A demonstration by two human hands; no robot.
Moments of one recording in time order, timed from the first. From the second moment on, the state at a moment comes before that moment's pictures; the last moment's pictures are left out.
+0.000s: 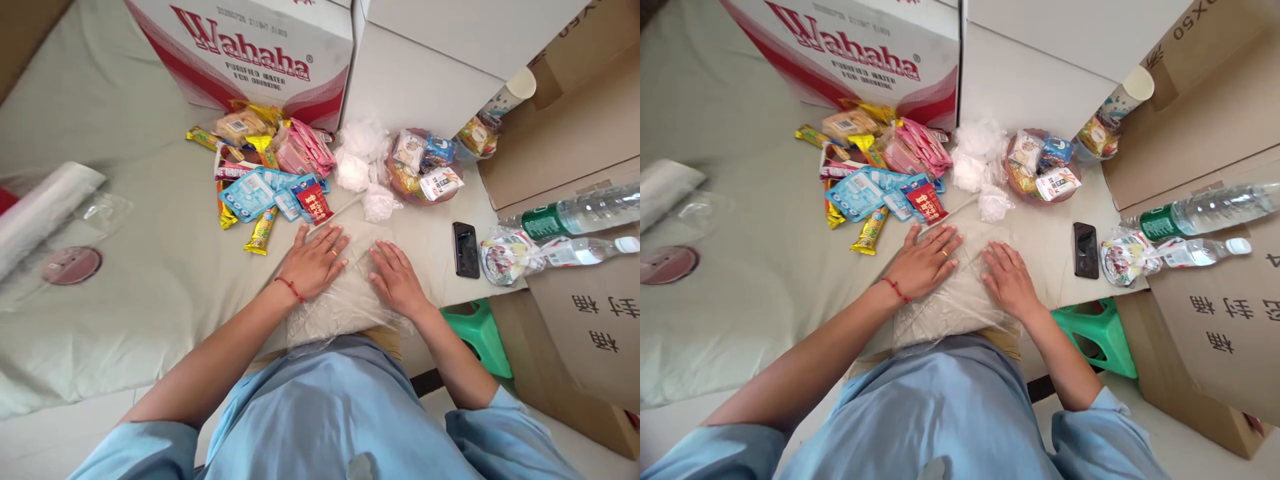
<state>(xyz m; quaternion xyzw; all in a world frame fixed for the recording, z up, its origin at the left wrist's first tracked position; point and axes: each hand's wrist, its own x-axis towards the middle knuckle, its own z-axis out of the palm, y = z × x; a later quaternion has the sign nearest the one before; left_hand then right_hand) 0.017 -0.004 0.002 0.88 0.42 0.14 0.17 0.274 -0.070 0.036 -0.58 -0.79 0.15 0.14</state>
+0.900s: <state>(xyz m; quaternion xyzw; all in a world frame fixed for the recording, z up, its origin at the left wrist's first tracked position) 0.021 -0.005 -0.011 0.86 0.45 0.18 0.18 0.158 0.094 0.048 -0.63 -0.74 0.17 0.18</state>
